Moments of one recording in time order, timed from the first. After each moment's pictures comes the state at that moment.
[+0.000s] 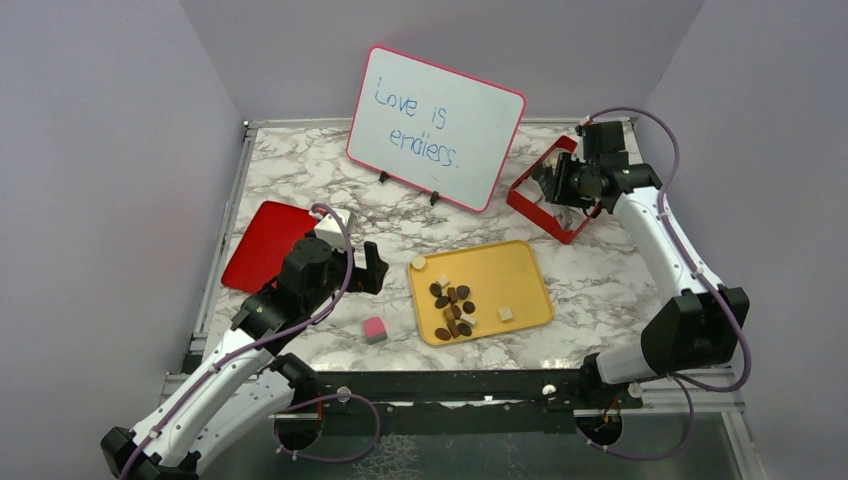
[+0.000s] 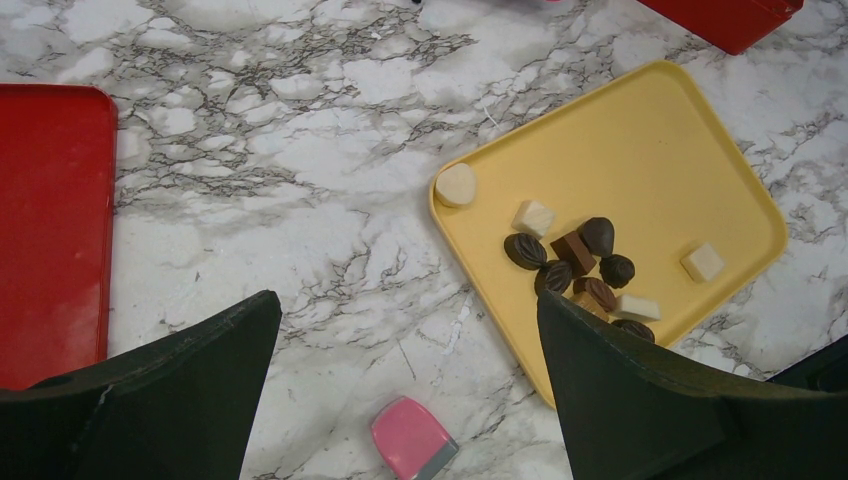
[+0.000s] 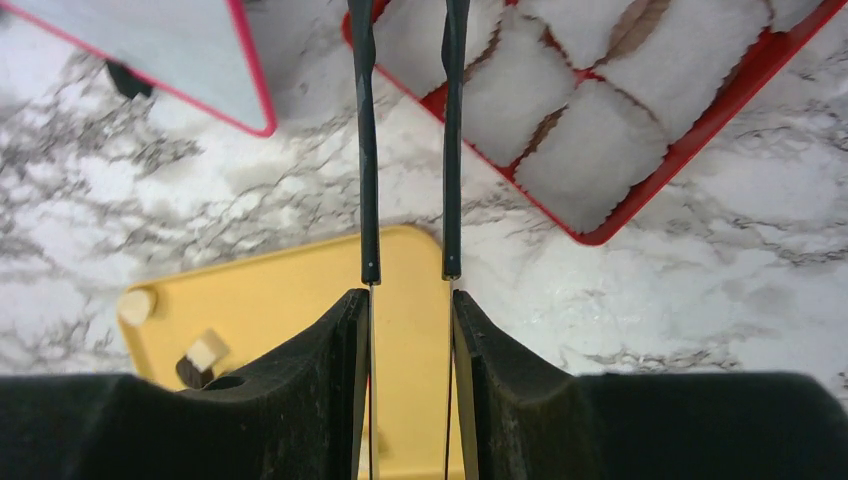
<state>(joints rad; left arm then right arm) -0.62 0.65 0.66 -0.45 -0.12 -0.31 0.13 1.48 1.37 -0.76 -0.02 0.26</state>
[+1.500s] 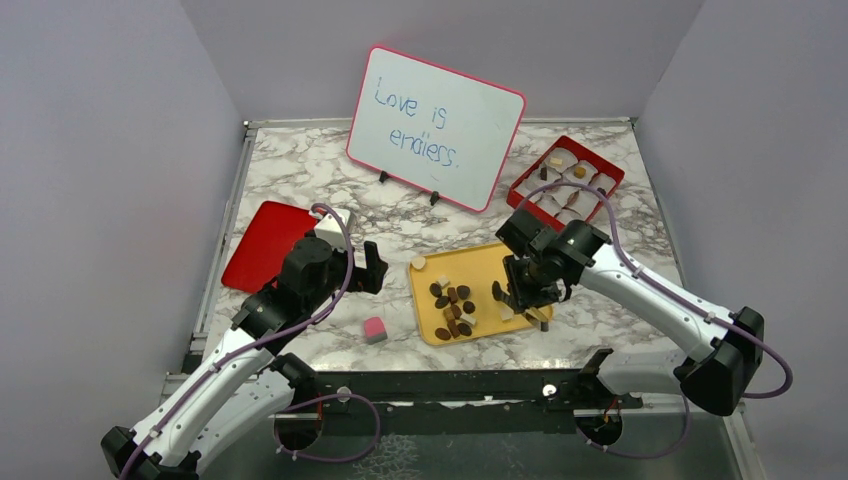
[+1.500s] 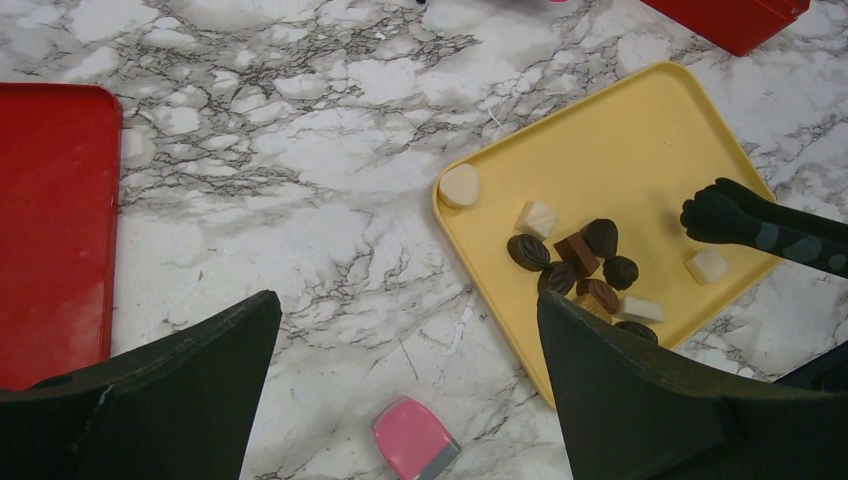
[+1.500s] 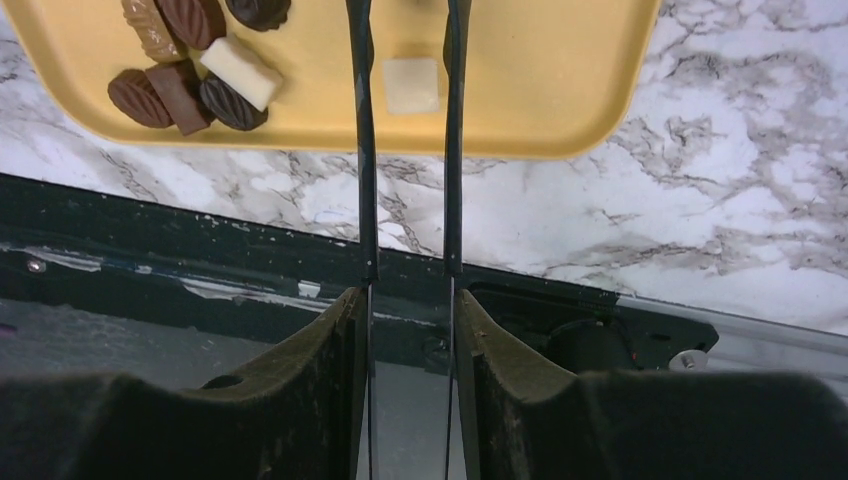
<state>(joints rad) -0.62 0.66 0.66 -0.45 -0.13 -0.31 0.78 1.25 1.13 -1.21 0.09 0.56</state>
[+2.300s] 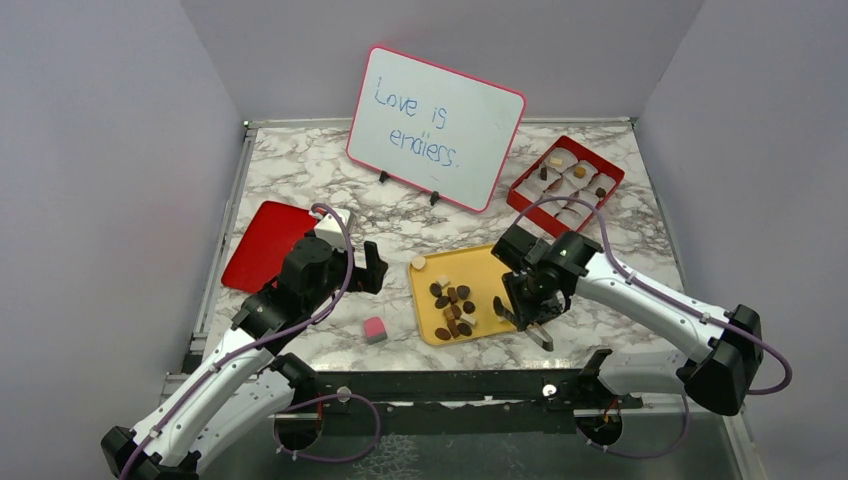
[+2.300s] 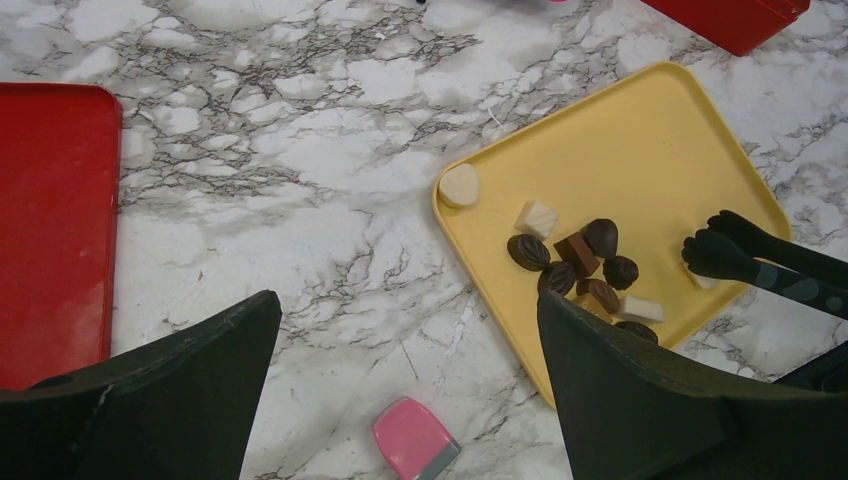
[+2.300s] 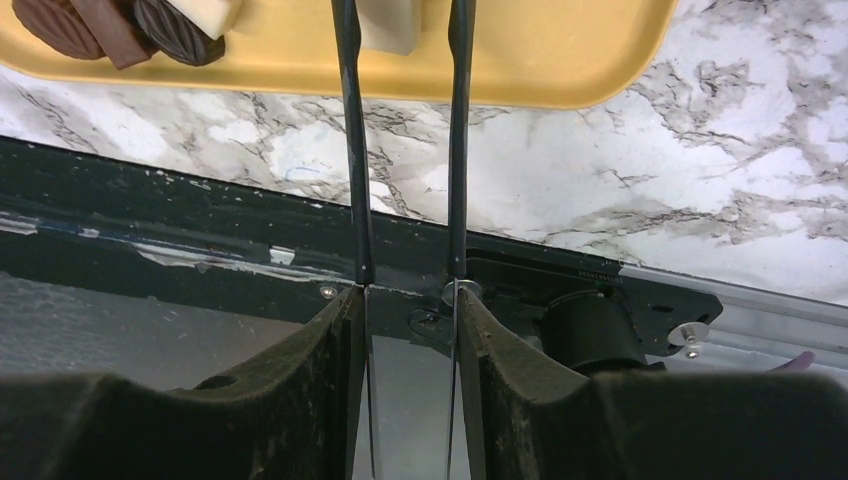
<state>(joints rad) -0.62 0.66 0.66 -0.45 -0.13 -0.31 0.85 1.23 1.06 -1.26 0.07 0.60</state>
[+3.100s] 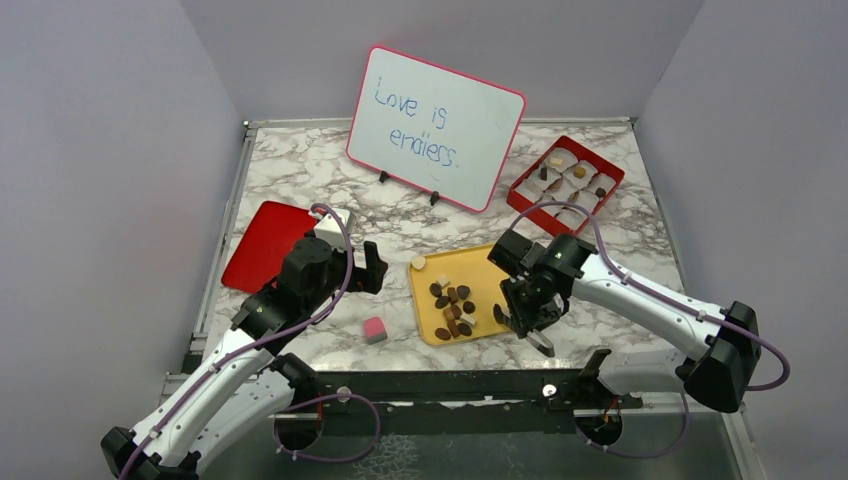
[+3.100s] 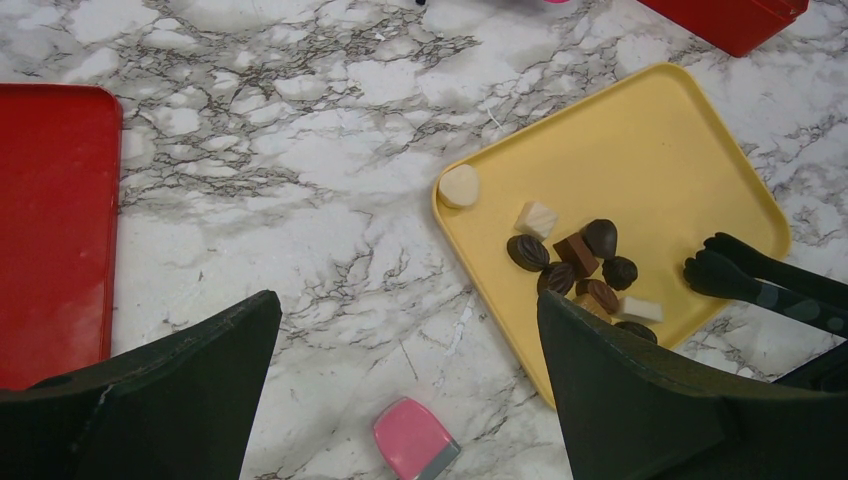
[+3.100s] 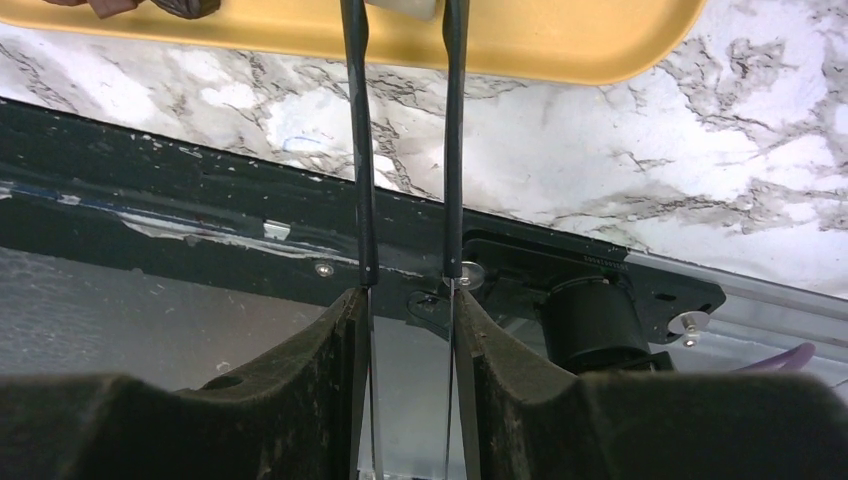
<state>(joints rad) -0.62 0.65 0.66 -0.45 -0.13 -0.31 0.88 1.24 1.04 -1.27 0.03 0.58</state>
